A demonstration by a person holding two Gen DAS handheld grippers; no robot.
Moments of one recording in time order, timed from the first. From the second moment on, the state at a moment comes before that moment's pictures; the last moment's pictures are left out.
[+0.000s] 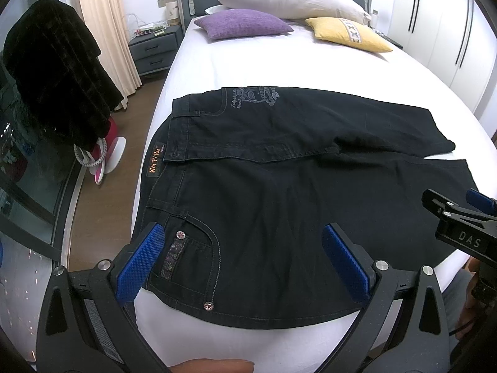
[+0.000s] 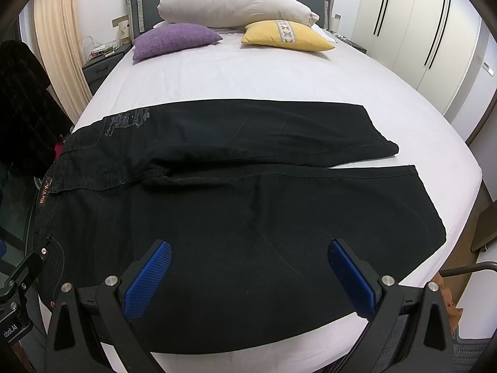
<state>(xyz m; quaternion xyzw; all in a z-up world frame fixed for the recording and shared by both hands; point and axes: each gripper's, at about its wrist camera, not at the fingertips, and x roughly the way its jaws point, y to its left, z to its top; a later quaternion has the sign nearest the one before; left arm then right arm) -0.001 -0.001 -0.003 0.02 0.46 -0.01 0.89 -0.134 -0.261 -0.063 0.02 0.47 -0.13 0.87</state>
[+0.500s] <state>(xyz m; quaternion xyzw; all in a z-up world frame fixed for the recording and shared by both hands) -0.001 -0.002 -0.003 0.02 0.46 -0.01 0.89 -0.136 -0.256 -0.063 0.02 0.48 -0.12 0.87</state>
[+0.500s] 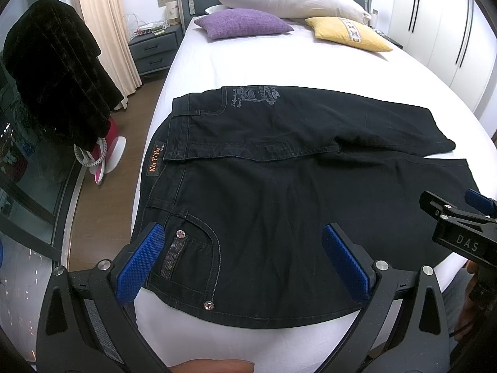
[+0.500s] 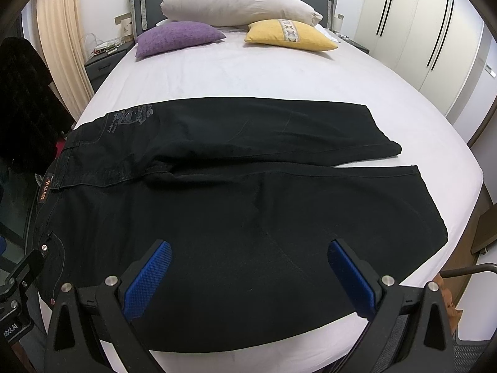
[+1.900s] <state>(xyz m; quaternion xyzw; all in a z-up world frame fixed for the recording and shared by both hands) -0.006 -0.005 -0.011 0.02 0.46 -0.01 0.89 -0.136 -0.247 -0.072 0.02 0.48 -0.12 0.87</state>
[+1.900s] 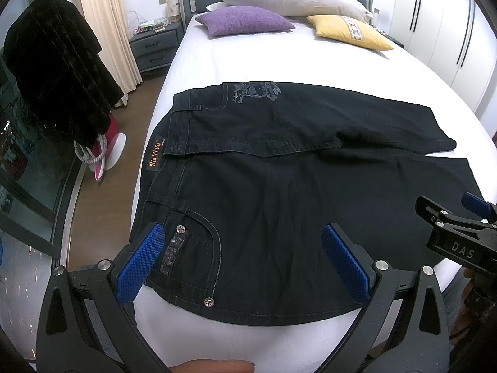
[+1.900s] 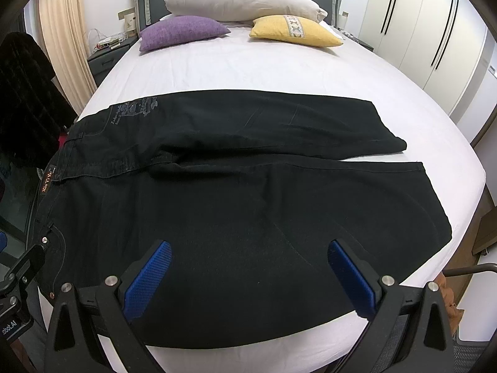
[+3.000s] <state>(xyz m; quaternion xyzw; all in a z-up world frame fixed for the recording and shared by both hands) -0.002 -0.001 -0.019 0.02 0.47 -0.01 0.88 -0.136 -0.246 -0.076 0.02 0.49 -0.11 0.86</state>
